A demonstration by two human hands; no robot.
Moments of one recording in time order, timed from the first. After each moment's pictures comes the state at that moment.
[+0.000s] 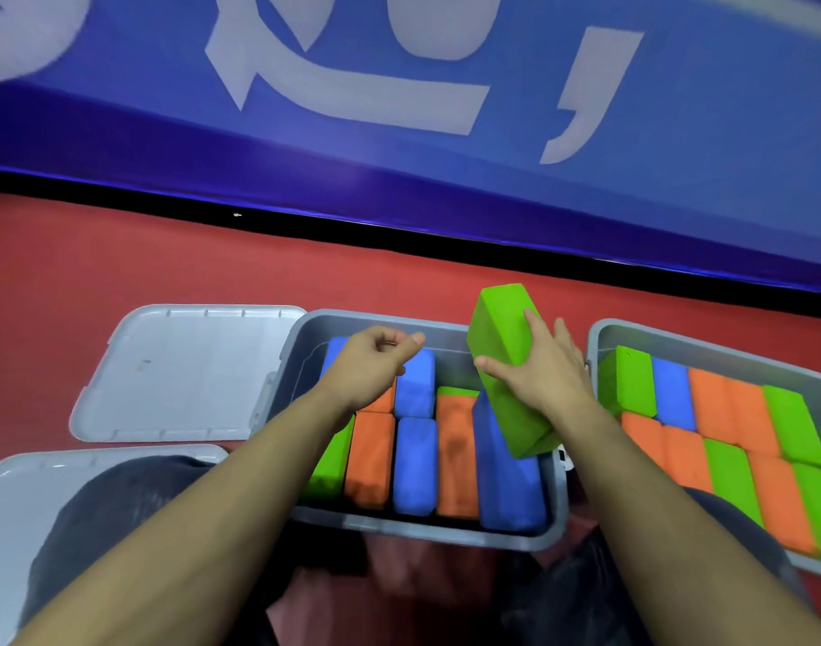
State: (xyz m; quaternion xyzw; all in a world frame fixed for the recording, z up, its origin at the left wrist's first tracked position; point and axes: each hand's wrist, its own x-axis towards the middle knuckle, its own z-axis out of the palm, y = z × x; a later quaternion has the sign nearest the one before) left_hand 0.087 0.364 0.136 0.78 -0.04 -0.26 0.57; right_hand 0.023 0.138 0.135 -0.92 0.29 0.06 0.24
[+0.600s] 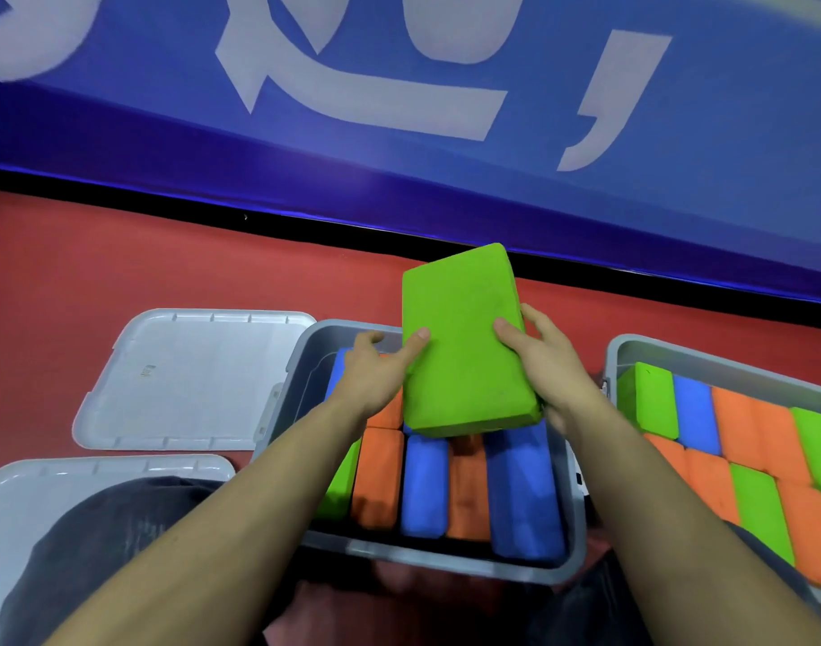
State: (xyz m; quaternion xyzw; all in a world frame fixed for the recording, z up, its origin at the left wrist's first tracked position) left_hand 0.115 0.353 0.119 0.78 0.05 -0.24 0.57; right_hand 0.064 0.155 0.137 -0.64 0.25 -0.04 0.73
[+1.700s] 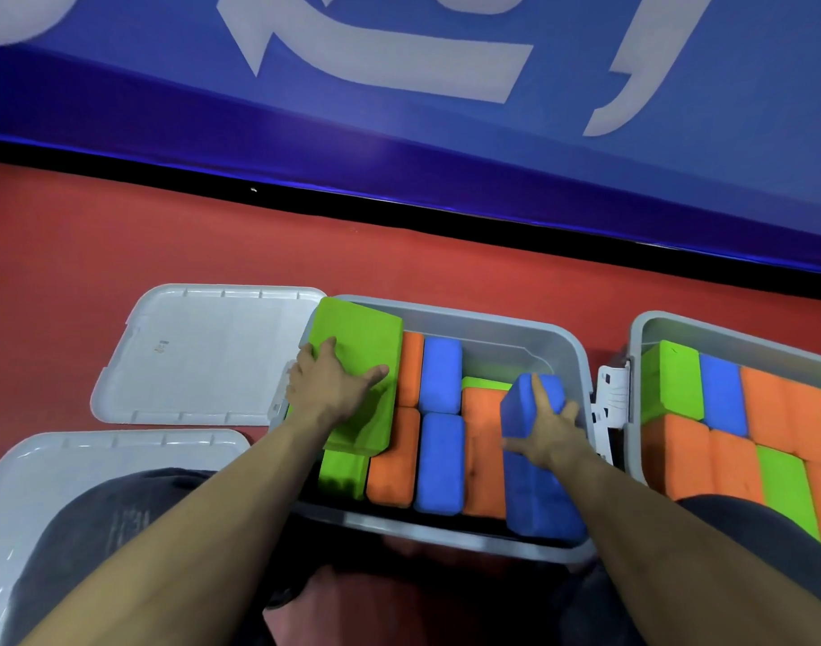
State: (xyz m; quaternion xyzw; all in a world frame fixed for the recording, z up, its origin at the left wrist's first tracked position) left_hand 0.133 0.418 0.039 0.94 0.10 -0.18 0.28; right_hand 0.018 0.130 -0.014 -0.88 0.34 0.26 0.22
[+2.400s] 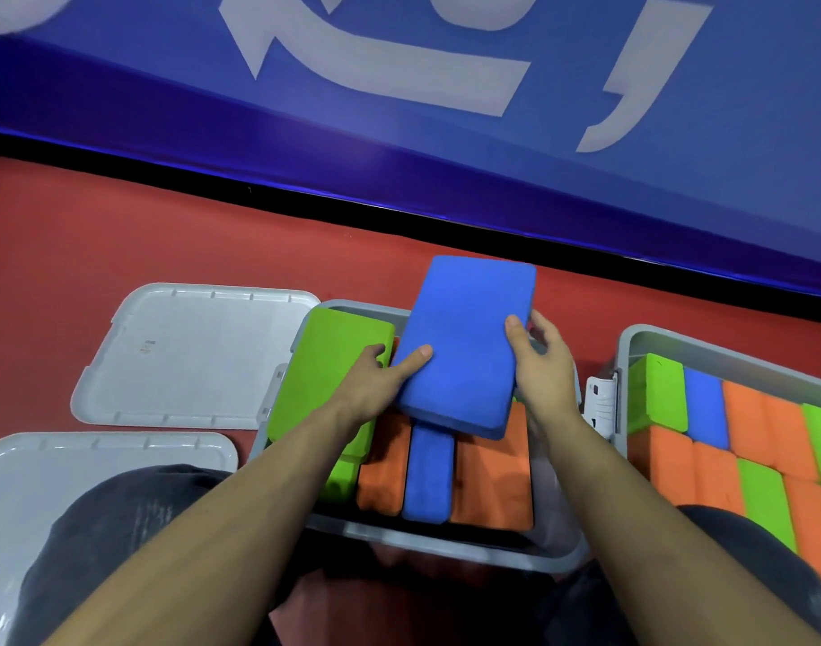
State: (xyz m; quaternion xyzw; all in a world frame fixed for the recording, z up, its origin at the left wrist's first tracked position) left_hand 0.122 0.372 0.062 0.77 0.07 -0.30 0.56; right_hand 0.067 0.162 0.069 -0.68 0.32 -0.13 0.64
